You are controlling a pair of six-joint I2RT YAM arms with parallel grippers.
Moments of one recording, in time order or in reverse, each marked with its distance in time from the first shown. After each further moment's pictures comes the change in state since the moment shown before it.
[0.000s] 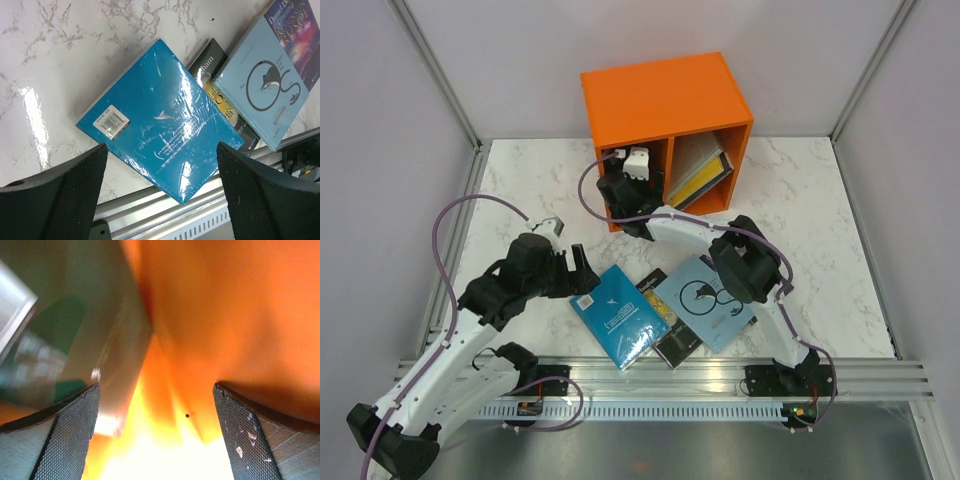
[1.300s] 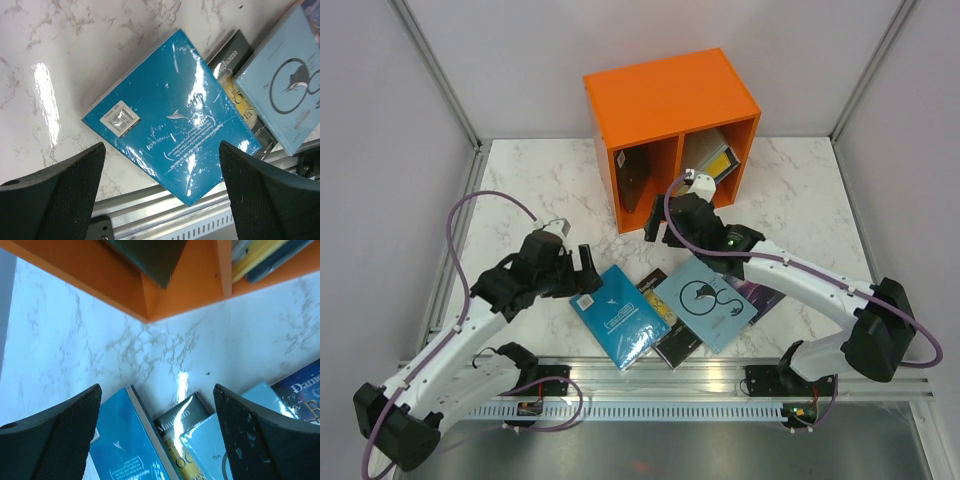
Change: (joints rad) left arm -0.029 0.077 -0.001 -0.004 -0.049 -0.014; right arm 0.037 -0.858 -0.637 -0.320 -0.558 0.351
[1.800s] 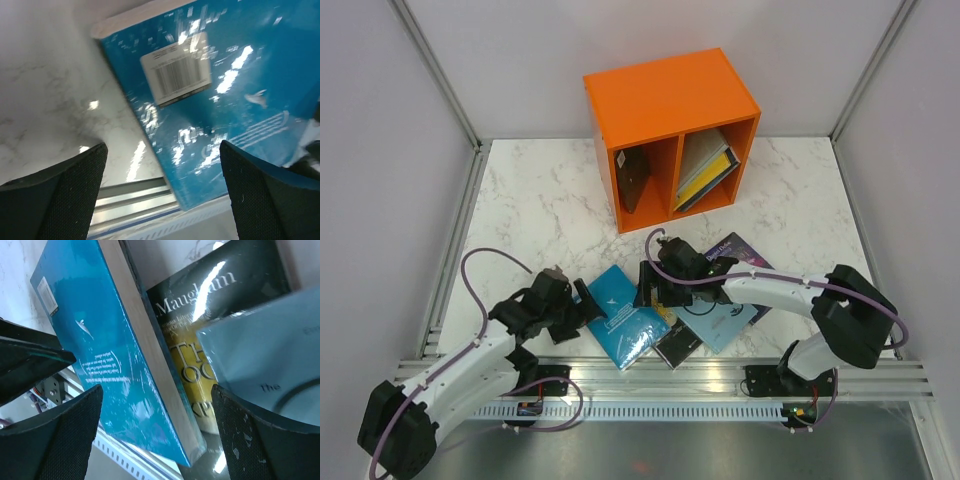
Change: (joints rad) left arm -0.006 -0.020 -0.399 0.116 0.105 -0.403; right arm 0.045 0.072 -0.314 0.064 -0.541 0.099
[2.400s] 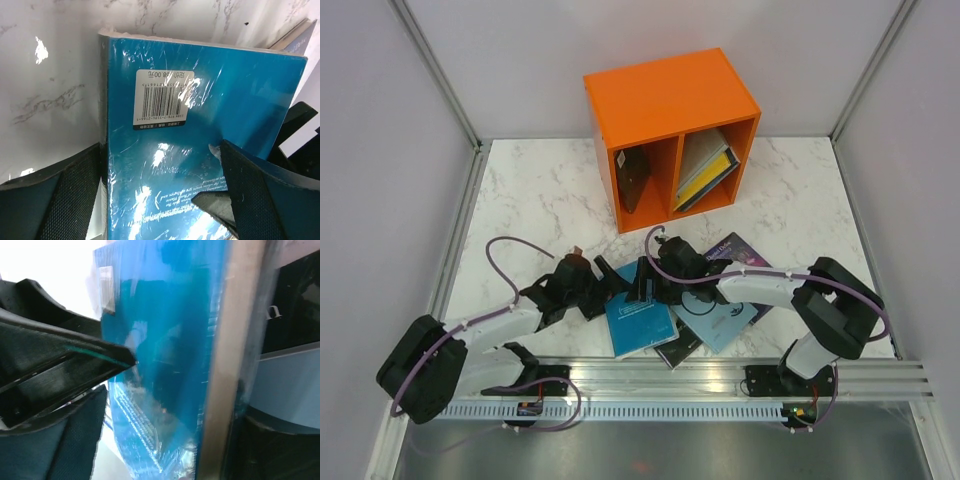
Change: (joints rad) left arm -0.086 0.364 0.011 0.624 0.013 -0.242; right arm -0.019 0.135 -0.033 0.248 -0.123 0.086
